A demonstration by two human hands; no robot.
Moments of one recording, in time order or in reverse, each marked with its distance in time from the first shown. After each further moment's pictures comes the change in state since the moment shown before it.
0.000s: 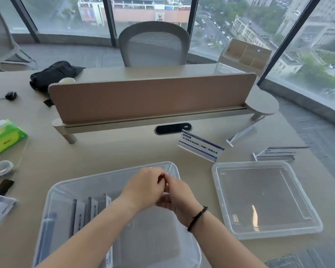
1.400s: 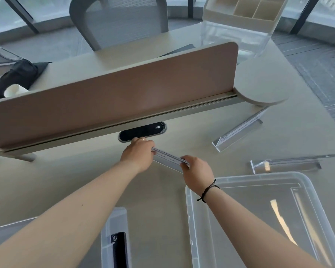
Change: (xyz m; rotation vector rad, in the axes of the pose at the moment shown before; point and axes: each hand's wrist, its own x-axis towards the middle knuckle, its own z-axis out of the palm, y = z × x) left_hand 0.276 0.041 0.124 0.472 -0.191 -0.288; right_hand 0.201 -0.069 -0.262 -0.920 0.270 -0.360
